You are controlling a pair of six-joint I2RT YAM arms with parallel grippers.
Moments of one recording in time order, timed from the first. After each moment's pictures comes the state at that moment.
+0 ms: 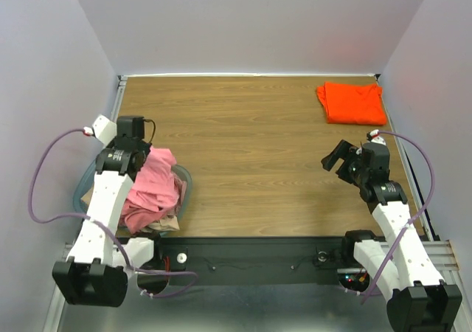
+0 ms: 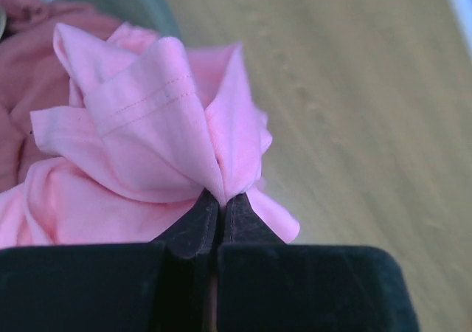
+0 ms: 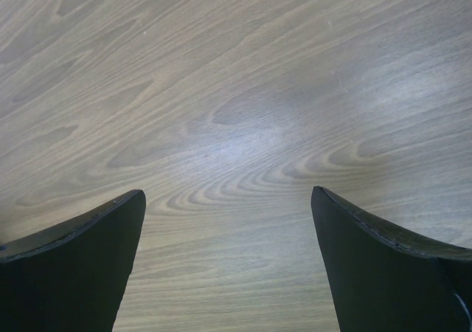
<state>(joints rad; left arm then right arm) -0.08 1.02 0.99 -0.81 -0.49 -0.96 0.03 0.76 0.60 -0.47 -0.04 0.55</state>
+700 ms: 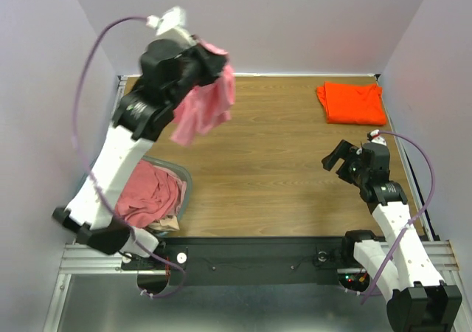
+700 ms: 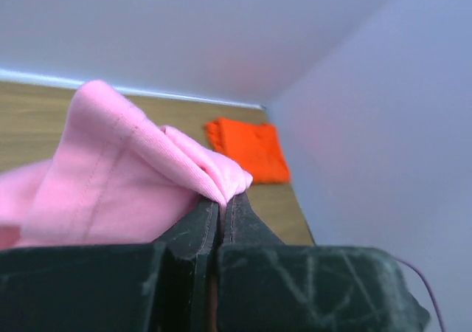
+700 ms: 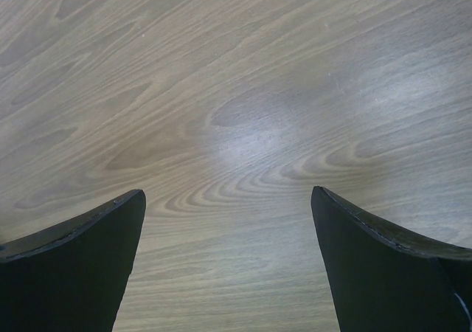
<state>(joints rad) -0.58 1.38 1.86 -0.56 -0.16 -0.65 0.03 0.76 0.60 -0.47 -0.02 0.55</state>
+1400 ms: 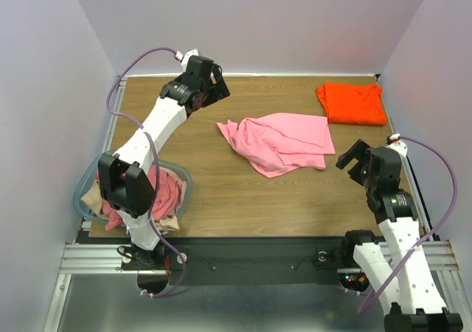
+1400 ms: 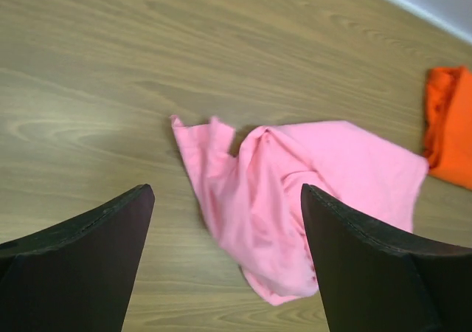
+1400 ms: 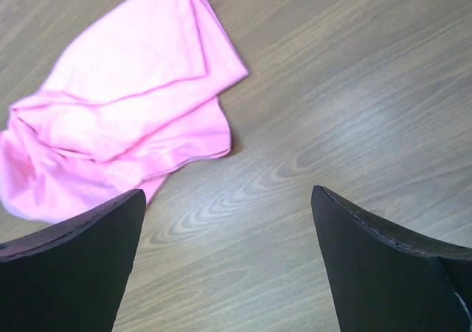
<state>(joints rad) -0.46 1.73 1.74 -0.64 -0.22 -0.69 0.03 0.61 0.67 -0.61 0.22 0.58</state>
